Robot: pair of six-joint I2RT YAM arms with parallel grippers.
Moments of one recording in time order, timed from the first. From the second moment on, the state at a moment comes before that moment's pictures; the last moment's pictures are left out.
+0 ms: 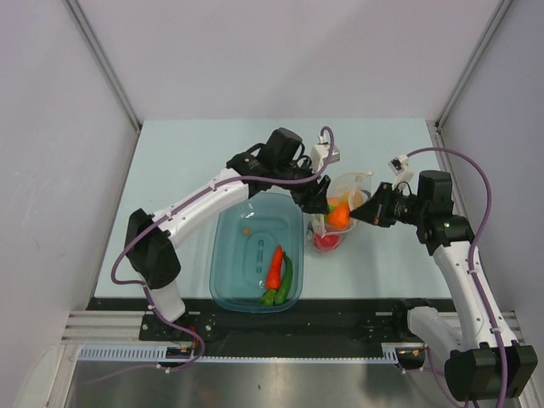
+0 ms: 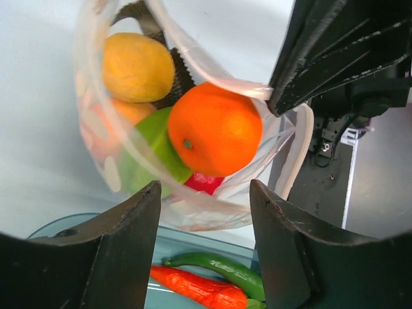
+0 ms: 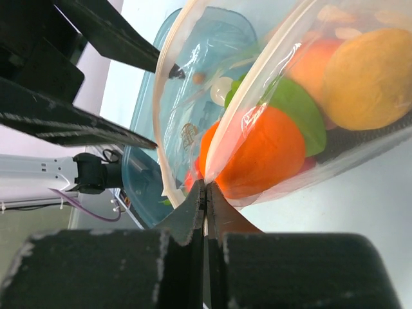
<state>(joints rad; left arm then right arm) -0.78 1.76 1.66 -0.59 0.62 0.06 0.07 0.92 0.89 -0.57 -0.75 0.40</state>
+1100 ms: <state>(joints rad) -0.77 1.68 1.58 -0.42 0.72 -0.09 0.06 0.90 0.83 -0.53 -0.77 0.44</state>
